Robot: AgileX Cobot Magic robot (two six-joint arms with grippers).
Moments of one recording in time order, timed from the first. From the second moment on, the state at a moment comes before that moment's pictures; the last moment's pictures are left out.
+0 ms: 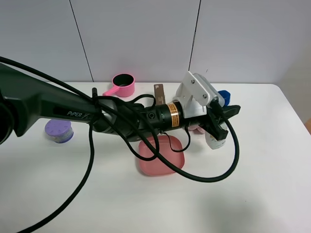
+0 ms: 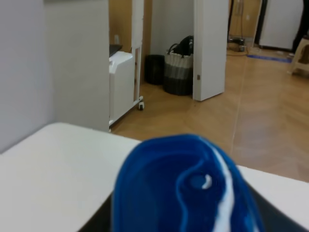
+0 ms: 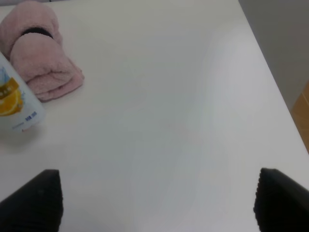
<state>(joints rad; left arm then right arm) -0.86 2.16 -1.22 0.57 -0.95 -0.50 -0.06 0.00 -0.50 -0.03 1.06 0.09</state>
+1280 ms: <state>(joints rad) -0.87 2.30 -1.30 0.66 -0.87 -0.35 -0.06 0.00 -0.50 -0.03 1.06 0.09</state>
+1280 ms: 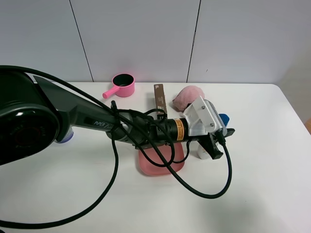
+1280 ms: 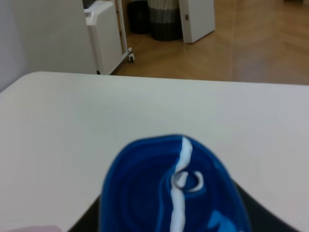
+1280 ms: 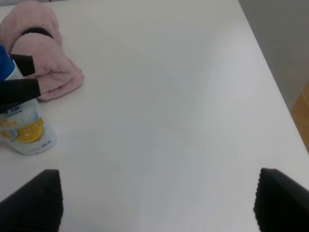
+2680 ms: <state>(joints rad) -0.87 2.30 -1.30 0.61 -0.84 -0.34 -0.06 0.00 -0.50 -0.03 1.06 0.09</state>
